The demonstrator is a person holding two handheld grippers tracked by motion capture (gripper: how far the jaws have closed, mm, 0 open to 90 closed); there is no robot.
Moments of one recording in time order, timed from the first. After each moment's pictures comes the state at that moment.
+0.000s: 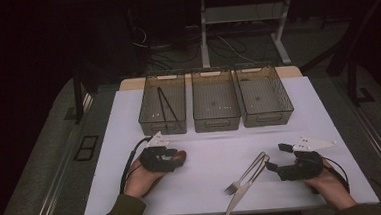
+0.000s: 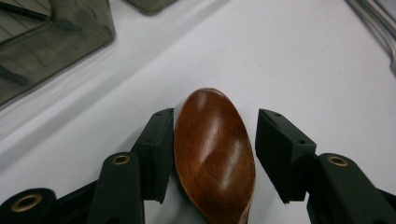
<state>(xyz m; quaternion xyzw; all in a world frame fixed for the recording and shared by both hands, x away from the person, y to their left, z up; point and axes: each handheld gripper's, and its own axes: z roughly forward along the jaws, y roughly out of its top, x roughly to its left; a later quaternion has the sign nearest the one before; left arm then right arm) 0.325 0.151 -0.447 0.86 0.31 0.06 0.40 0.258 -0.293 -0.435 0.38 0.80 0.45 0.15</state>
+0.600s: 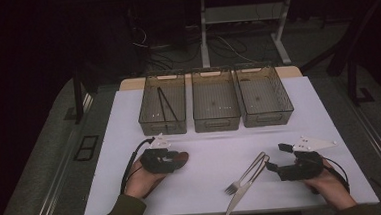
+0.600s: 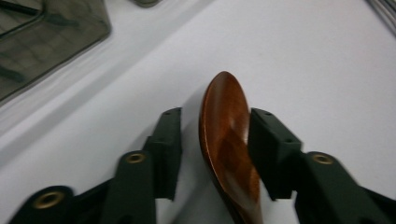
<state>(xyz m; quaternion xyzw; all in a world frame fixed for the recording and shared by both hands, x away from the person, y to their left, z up) 0.321 0.146 -0.448 0.88 0.28 0.06 0.38 0.258 -0.292 -0.435 0.38 0.80 0.45 0.15</state>
